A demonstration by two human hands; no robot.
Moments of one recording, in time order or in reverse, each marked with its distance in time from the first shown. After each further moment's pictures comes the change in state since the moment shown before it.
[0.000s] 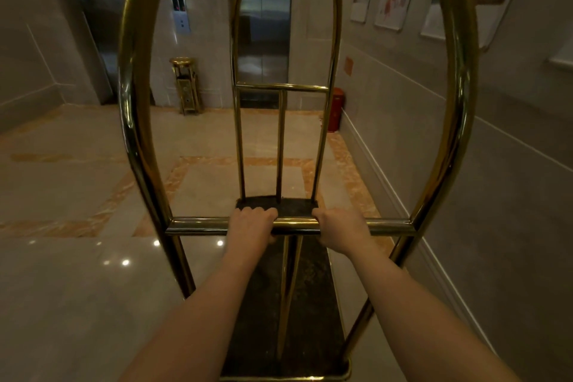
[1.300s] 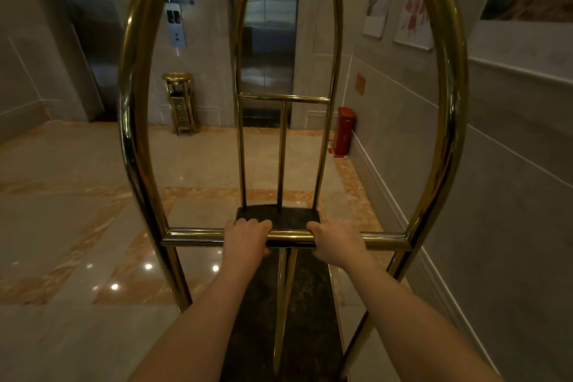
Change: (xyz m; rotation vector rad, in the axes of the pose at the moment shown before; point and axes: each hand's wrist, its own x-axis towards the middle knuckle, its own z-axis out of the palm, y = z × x) left_hand 0.388 -0.108 0.103 0.001 -0.072 -0.079; right_hand 0.392 0.145 0.048 0.005 -0.025 -0.089
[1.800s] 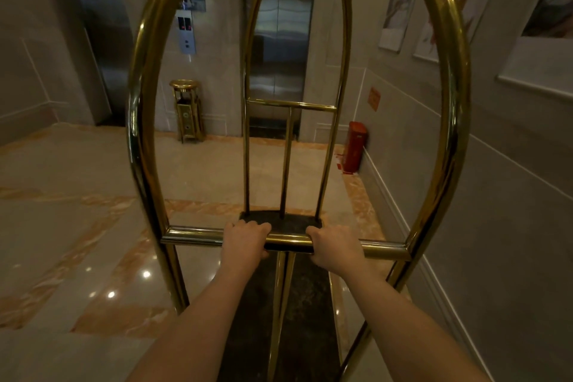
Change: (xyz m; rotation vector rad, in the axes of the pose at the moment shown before) left_hand 0.155 -0.029 0.034 0.019 0.044 -0.046; right_hand 0.149 0.070 0.021 0.004 0.030 -0.019
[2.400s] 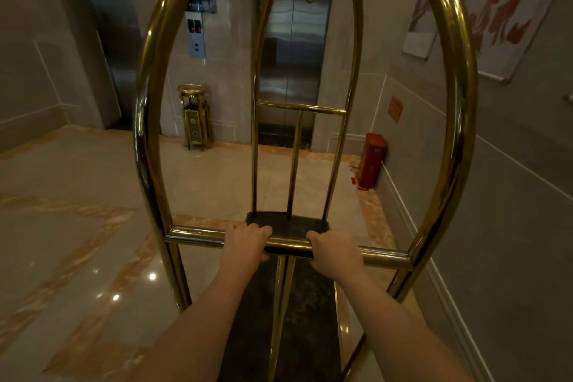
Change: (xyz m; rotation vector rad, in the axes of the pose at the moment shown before) left_hand 0.216 -0.028 0.055 0.024 -0.069 -0.039; right_hand 0.198 0.096 0.033 -0.008 0.000 0.002
